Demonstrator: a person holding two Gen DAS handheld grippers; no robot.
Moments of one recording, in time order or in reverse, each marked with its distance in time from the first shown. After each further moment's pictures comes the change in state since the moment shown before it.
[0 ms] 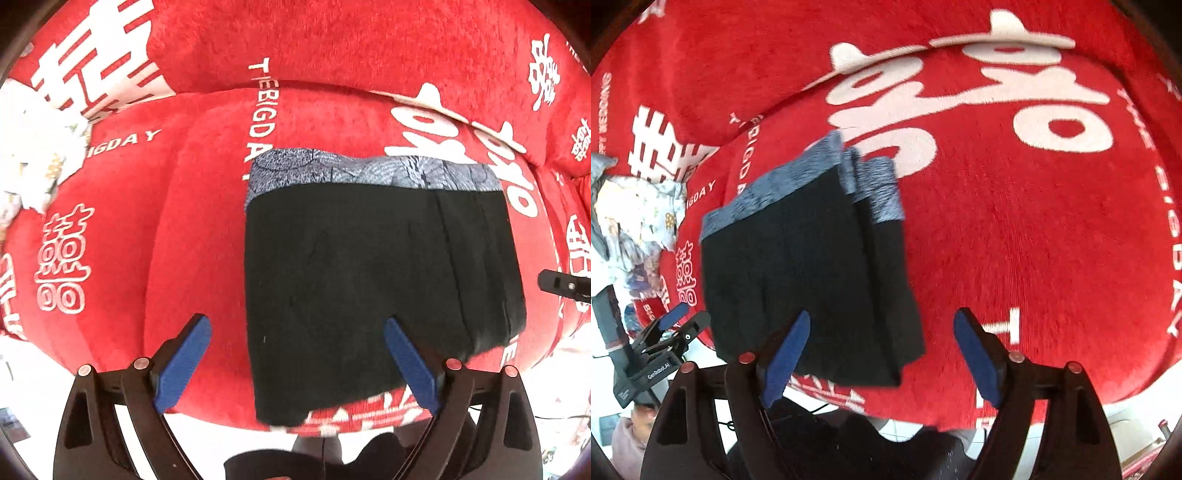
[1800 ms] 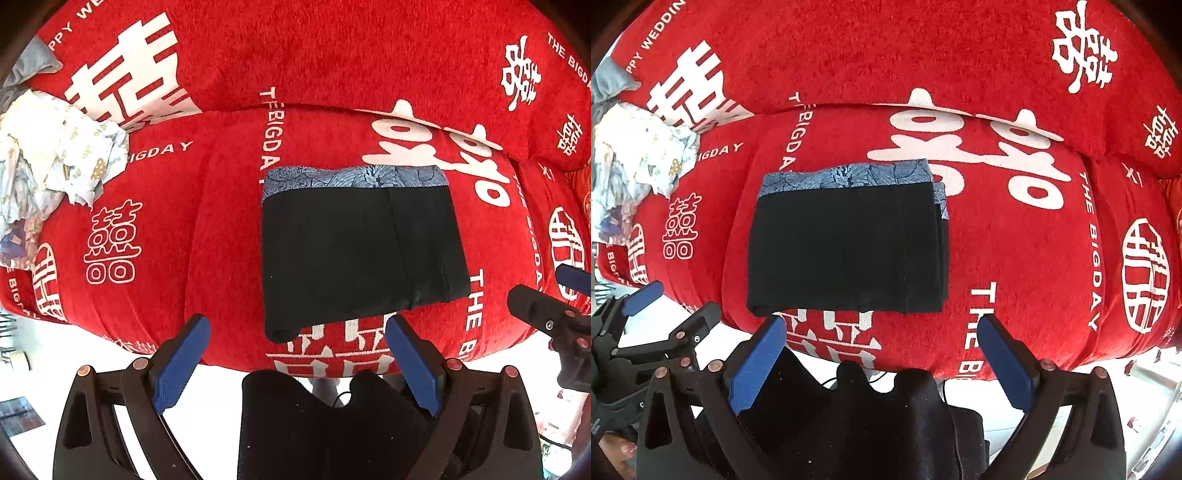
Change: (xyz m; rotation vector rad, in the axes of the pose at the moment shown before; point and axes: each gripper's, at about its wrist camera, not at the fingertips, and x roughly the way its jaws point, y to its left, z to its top) left arm -0.113 -0.022 -0.024 -0.015 0.019 0.057; right arm -0.096 0.124 -0.053 -0.193 -0.029 -0.247
